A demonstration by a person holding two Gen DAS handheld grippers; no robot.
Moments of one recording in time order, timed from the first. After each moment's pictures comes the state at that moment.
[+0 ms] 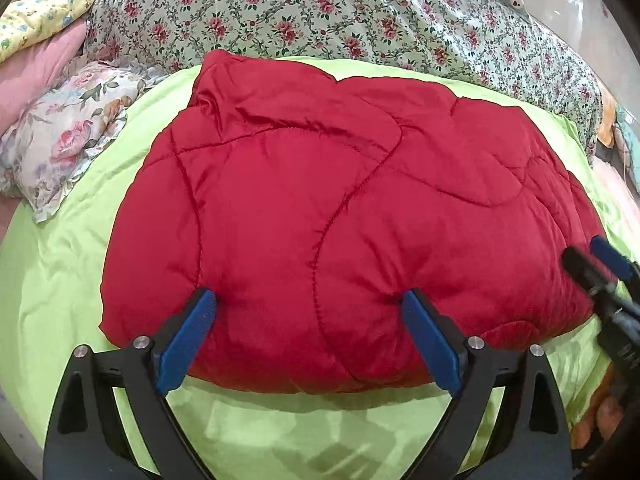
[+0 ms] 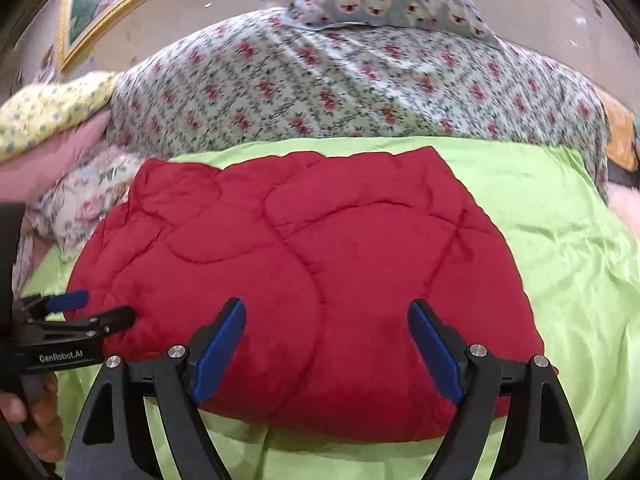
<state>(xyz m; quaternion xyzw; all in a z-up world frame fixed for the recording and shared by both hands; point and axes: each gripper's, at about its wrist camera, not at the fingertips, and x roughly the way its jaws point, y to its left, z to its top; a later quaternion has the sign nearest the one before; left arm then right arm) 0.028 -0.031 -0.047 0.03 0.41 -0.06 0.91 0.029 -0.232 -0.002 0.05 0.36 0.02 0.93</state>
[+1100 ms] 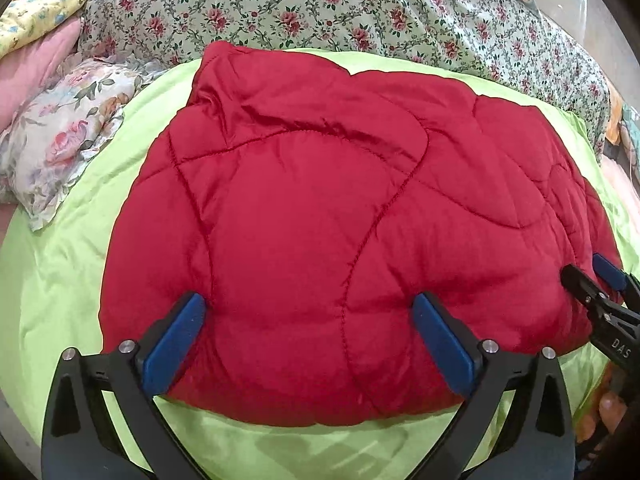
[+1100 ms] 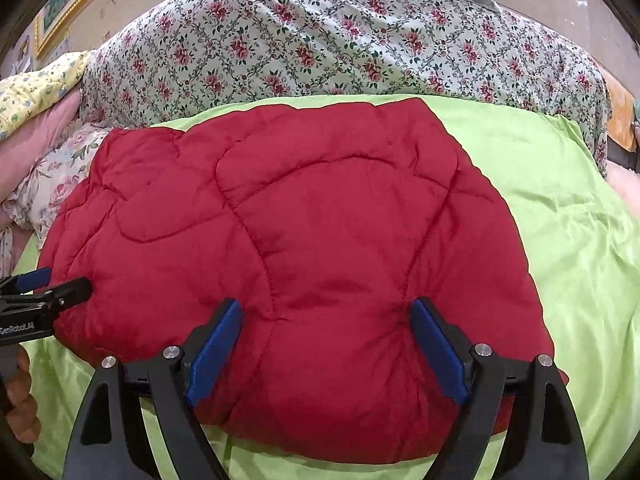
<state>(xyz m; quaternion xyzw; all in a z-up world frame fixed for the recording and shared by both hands) 0.054 -0.026 -0.052 0.03 0.43 -0.06 0.90 0.051 -0.251 -0.032 0.06 0.42 0.00 0.90</state>
